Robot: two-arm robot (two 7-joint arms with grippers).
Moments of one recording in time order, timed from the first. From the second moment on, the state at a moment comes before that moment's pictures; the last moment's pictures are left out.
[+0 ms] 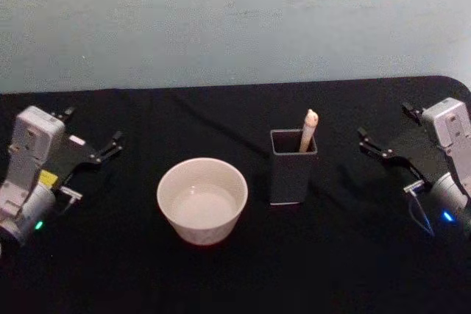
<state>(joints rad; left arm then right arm) -0.20 0.60 0.45 -1.41 -0.25 -0.12 0.03 0.20 0.60 -0.45 -1.41 0.25 -0.12 -0.03</state>
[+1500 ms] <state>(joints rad) -0.20 0.60 0.45 -1.41 -0.25 -0.12 0.03 0.17 0.48 -0.39 -1.56 0.47 0.09 0.25</state>
